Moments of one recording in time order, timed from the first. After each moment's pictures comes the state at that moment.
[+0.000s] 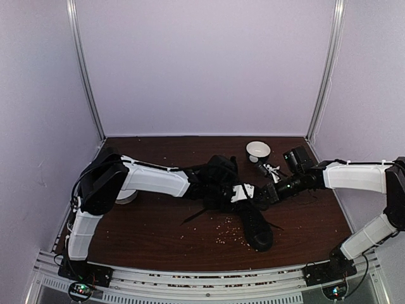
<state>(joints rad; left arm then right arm) -1.03 2.24 1.59 -0.01 0.42 0.72 0.45 1.42 0.78 -0.30 -0.71 0.18</state>
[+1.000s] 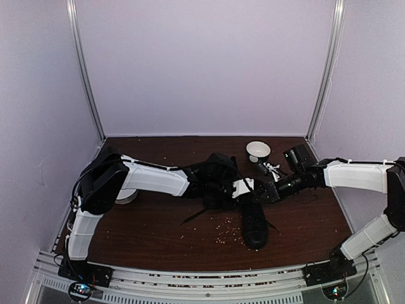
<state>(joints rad) -1.02 2.24 1.59 0.06 0.43 0.60 0.45 1.42 0.80 -0.33 -0.73 0.16</state>
